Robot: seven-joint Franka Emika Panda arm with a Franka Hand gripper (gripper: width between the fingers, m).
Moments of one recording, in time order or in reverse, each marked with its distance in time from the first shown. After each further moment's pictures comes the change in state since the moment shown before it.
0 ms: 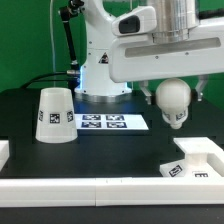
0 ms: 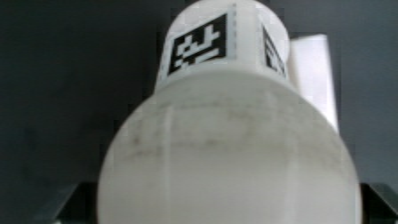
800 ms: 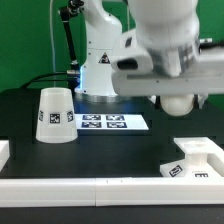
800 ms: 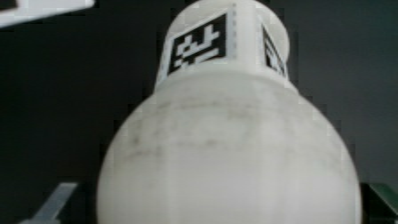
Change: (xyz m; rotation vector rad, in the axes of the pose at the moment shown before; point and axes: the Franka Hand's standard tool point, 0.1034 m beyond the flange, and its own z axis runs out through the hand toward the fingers) arm -0.027 -0.009 0.011 0.051 -0.511 0.171
